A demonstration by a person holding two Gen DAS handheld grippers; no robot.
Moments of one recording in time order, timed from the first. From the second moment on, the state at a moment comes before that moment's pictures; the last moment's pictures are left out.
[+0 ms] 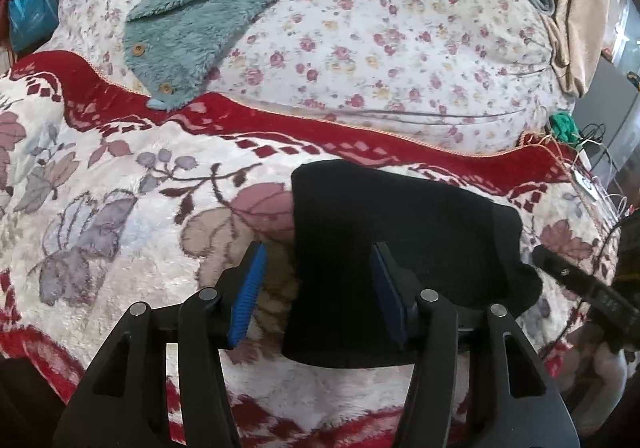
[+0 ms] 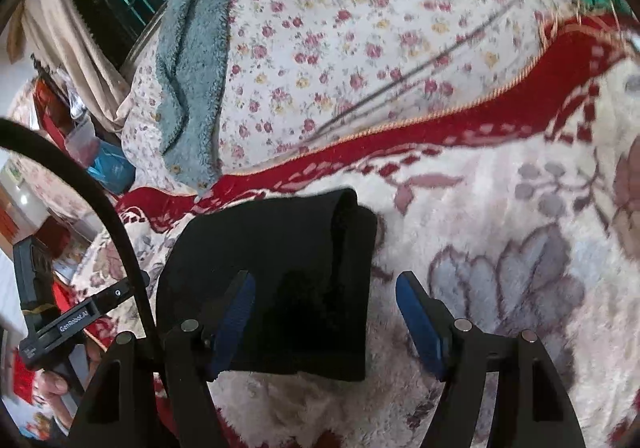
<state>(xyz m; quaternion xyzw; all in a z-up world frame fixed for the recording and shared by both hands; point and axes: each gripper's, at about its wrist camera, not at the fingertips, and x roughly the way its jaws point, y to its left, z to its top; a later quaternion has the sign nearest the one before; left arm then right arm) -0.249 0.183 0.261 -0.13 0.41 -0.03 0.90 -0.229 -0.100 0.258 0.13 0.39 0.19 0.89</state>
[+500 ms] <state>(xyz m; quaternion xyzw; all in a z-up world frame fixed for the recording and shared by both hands) -0.246 0.172 0.263 -0.12 0.40 -0.04 0.91 -0.235 -0.063 0.267 0.12 0.38 0.22 0.89</state>
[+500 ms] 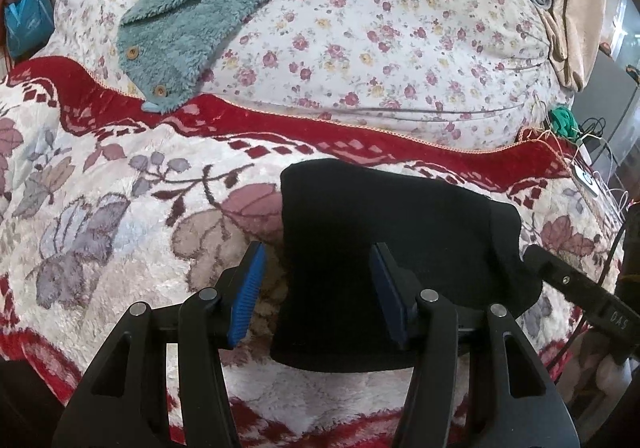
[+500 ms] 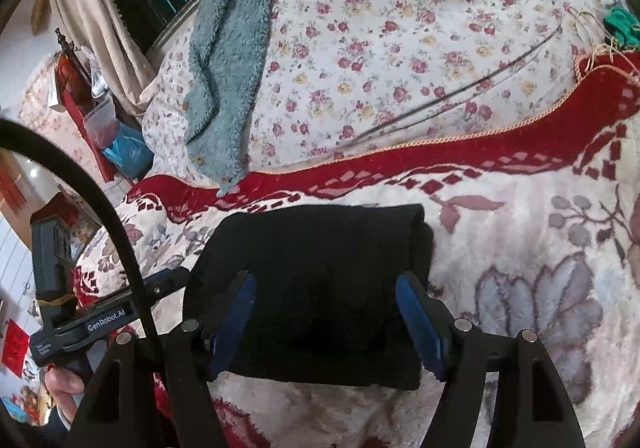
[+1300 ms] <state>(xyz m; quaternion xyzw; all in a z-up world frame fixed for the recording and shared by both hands) -0.232 0.195 0.243 -0.19 0.43 -0.10 0.87 -0.211 -0.103 0.231 0.19 0.42 0.21 0.86</state>
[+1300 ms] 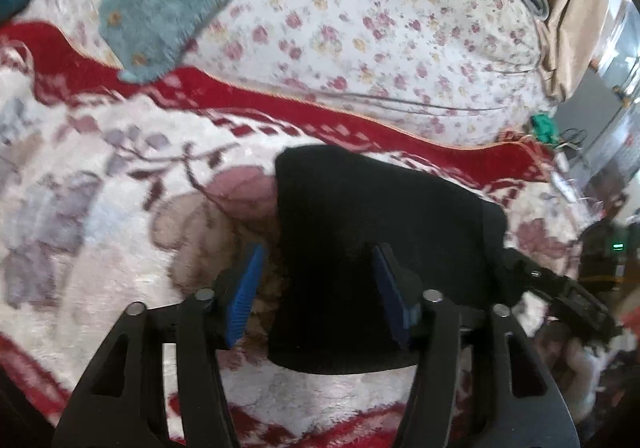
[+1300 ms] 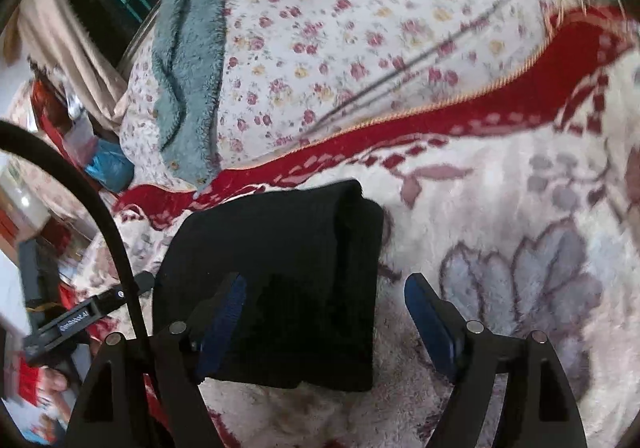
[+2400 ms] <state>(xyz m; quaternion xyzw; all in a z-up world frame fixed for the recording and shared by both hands) -0.215 0.198 0.245 -0.18 0.42 -0.16 0.87 -0.198 -0.071 0.236 0.23 0.39 0.30 0.84</state>
